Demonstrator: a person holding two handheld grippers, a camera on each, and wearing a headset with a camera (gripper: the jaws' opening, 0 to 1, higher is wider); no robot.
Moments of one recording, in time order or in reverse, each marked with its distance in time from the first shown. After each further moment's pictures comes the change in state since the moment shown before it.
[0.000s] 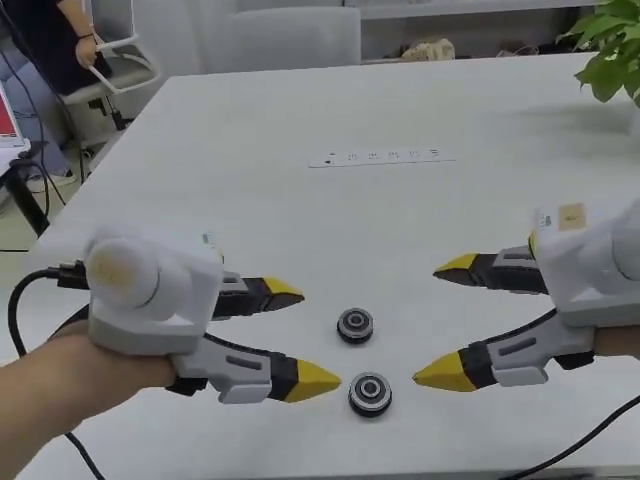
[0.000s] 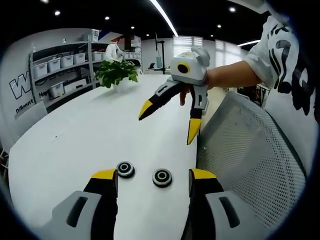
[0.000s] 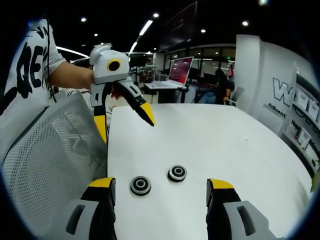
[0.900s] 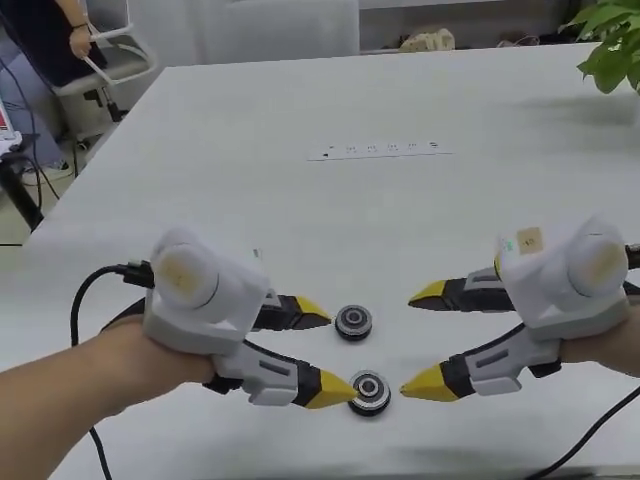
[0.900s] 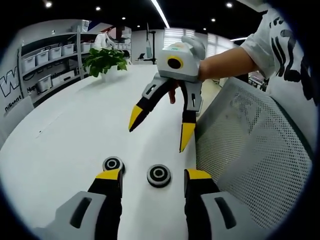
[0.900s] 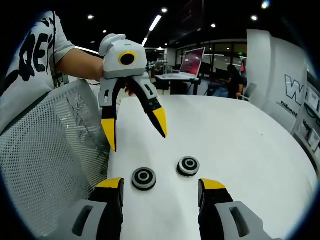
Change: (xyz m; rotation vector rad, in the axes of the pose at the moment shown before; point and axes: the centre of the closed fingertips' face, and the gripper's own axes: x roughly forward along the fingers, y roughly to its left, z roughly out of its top) left arm 0.040 -0.002 -0.023 0.007 0.074 -0.102; right arm 0.029 0.005 -0.030 -0.020 0.037 0.109
